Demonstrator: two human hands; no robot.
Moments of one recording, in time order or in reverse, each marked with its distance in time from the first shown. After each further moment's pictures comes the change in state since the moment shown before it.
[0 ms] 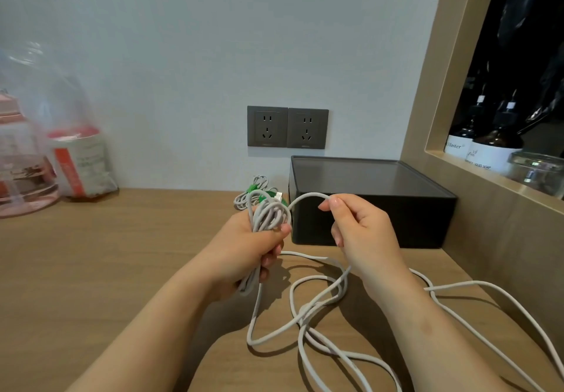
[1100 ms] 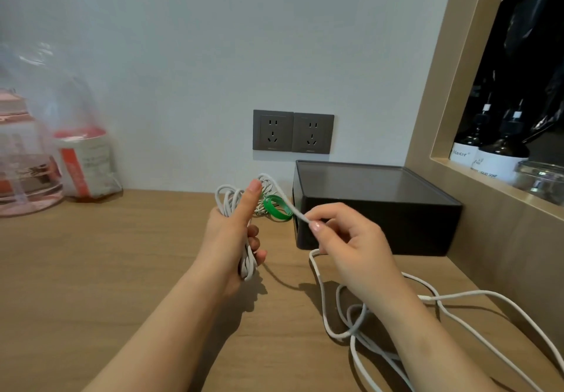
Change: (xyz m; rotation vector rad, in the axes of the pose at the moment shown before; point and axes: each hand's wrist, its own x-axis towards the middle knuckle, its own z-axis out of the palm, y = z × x) left_hand 0.010 0.002 -0.004 -0.448 0.417 -0.012; right_hand -0.011 -0.007 0.006 -0.026 -0.209 -0.208
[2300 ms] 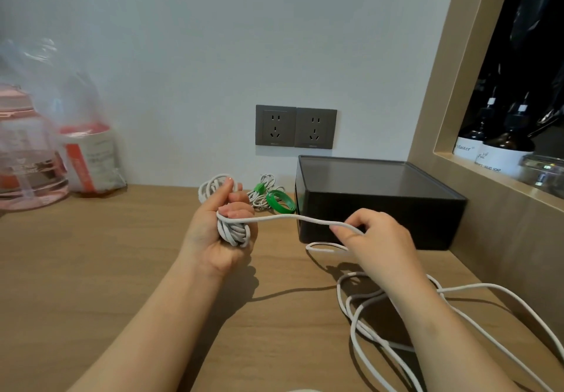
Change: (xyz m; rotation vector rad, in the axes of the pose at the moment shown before) left_hand 0.011 0.011 -0.015 -0.856 -0.247 -0.288; right_hand 0.005 0.015 -0.014 -0.497 0.108 0.323
